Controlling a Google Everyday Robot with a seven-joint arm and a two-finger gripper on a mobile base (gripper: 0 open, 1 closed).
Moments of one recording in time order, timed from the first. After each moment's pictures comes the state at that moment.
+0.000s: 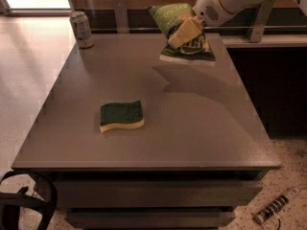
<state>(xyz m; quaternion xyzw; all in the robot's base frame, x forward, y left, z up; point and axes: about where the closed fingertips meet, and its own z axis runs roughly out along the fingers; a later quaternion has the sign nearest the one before) 0.678 -0.097 0.970 -0.48 0.78 0.07 0.39</state>
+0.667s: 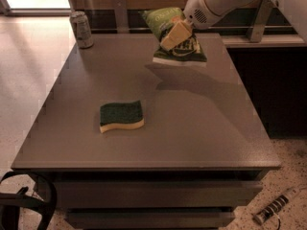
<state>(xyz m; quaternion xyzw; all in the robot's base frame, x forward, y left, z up) 0.693 -0.077 0.954 -0.49 0.78 0.07 0.38</state>
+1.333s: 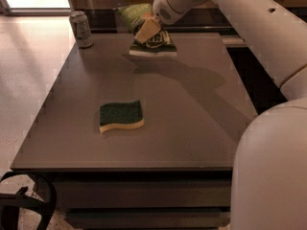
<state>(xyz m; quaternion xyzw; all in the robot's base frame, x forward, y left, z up) 0.769 -0.001 0.938 -0.53 0.75 0.06 0.40</state>
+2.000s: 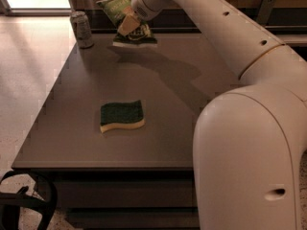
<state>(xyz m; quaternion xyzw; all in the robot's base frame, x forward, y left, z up) 0.827 0.055 0.939 -0.53 0.72 0.03 0.44</state>
